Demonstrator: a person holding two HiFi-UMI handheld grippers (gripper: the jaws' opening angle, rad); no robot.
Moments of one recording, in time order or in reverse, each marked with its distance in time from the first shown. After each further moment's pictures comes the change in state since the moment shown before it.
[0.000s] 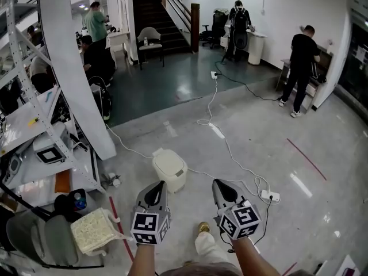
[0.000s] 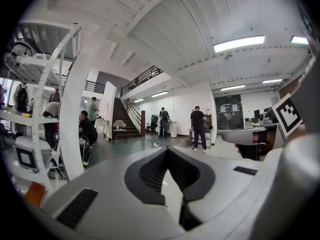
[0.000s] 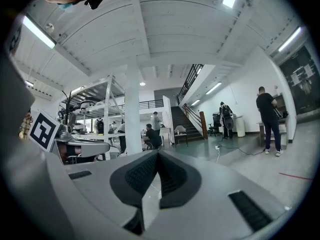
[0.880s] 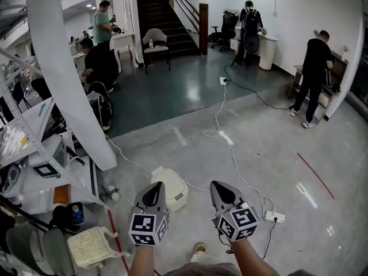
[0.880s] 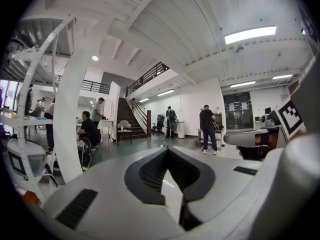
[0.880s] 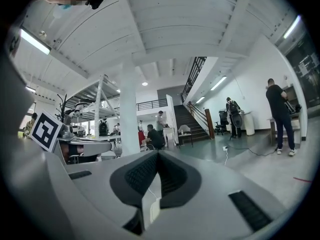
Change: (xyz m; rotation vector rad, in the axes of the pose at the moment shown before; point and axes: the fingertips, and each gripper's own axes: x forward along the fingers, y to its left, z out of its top) left arm 0.175 0.057 0.027 -0.004 0.007 0.078; right arm 0.161 -0.104 0.026 0.020 0.005 0.081
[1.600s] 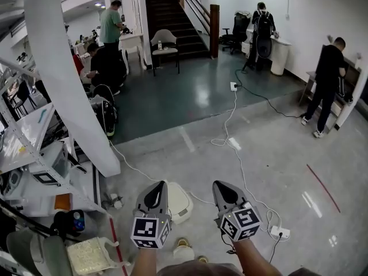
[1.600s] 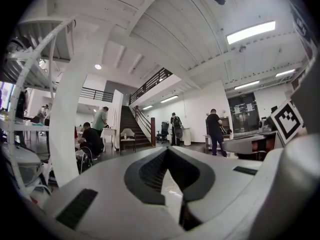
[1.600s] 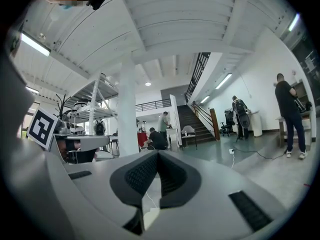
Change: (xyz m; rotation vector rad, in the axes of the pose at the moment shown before) left arm 0.098 0.042 0.033 0.025 -0.088 0.059; right arm 0.111 -0.058 0.019 -0.009 -0.005 0.058
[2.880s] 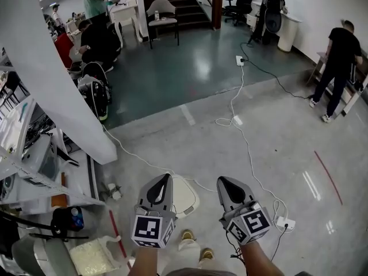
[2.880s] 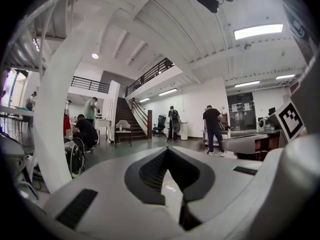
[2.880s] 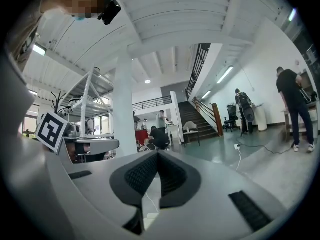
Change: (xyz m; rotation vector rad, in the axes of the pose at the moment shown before) left arm 0.111 0.069 -0.066 -0.032 0.055 -0.068; right arm 0.120 -0.023 -0.043 0.013 0.013 0.019
